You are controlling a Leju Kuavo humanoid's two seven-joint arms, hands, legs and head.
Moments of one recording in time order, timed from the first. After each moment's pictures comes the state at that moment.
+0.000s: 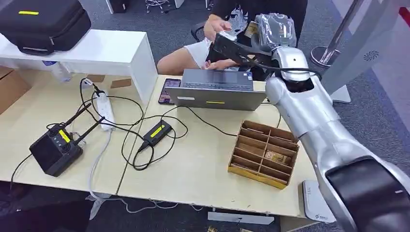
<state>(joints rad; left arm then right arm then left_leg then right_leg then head) -0.15 -0.34 1.56 -0.59 -1.30 0.70 0.29 -1.20 0.10 0.46 -0.63 1.06 -0.19 0.26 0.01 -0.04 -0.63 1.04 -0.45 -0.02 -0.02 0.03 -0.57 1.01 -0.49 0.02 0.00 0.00</state>
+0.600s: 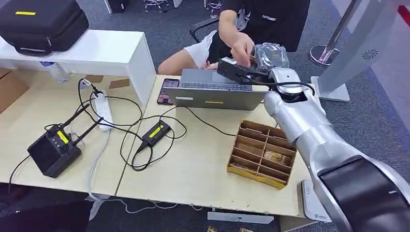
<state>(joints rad) -0.15 -0.34 1.56 -0.58 -1.29 0.70 0.28 -1.19 0.14 0.47 -0.41 1.00 -0.19 0.14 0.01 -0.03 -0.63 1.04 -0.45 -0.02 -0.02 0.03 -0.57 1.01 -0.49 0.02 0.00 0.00</state>
